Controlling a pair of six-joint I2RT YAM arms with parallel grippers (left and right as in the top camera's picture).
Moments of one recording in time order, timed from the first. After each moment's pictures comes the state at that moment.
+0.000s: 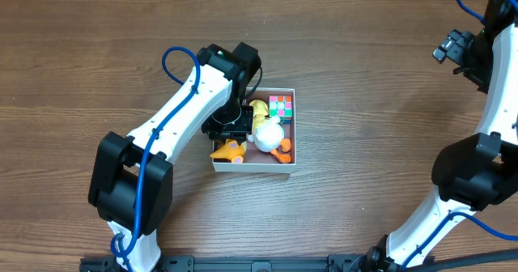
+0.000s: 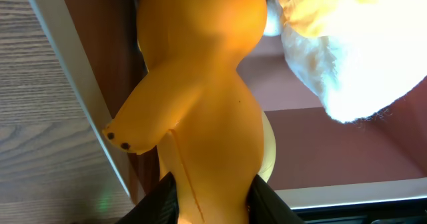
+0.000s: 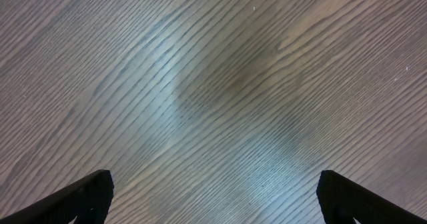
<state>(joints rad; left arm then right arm) -0.50 1.94 1.61 -1.39 0.16 -0.46 -0.34 2.09 2.22 -1.49 0.16 0.38</state>
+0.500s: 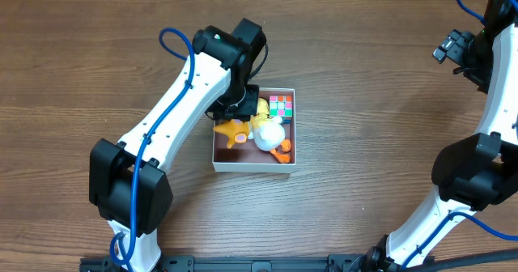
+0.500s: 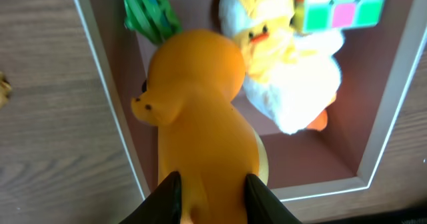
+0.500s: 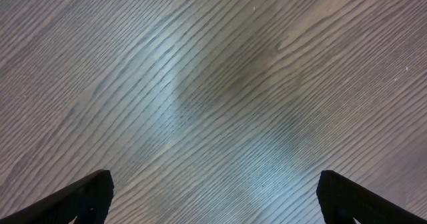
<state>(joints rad) -0.50 1.95 1.82 -1.42 0.10 -0.42 -0.34 2.09 2.22 -1.49 0.16 0.38</state>
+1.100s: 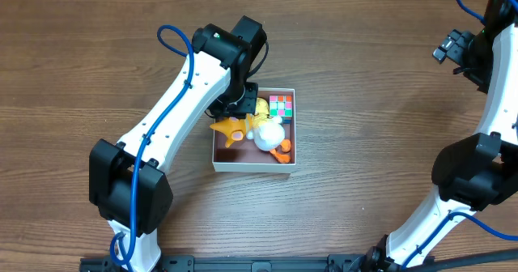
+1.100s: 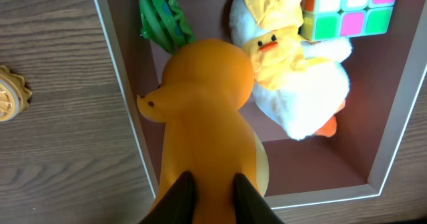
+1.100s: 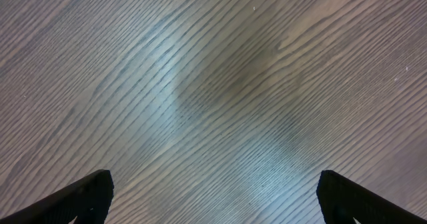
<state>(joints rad) -0.50 1.95 1.83 -1.42 0.07 -0.41 -0.34 2.09 2.22 -1.49 0.16 0.38</state>
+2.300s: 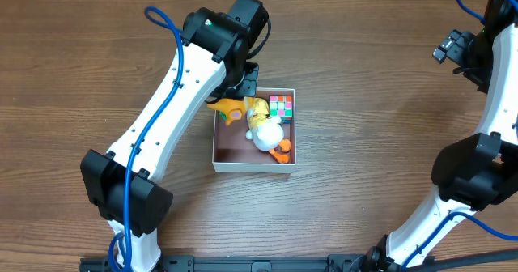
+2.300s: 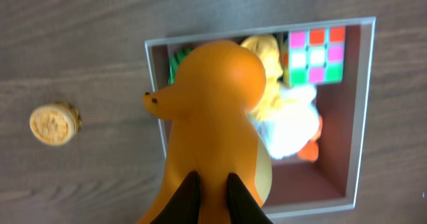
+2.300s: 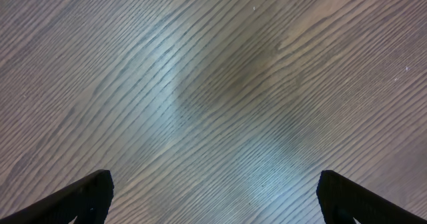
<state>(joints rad) -0.50 1.95 2.02 -1.46 -0.03 -0.41 -0.34 2.09 2.22 -1.49 0.16 0.38</state>
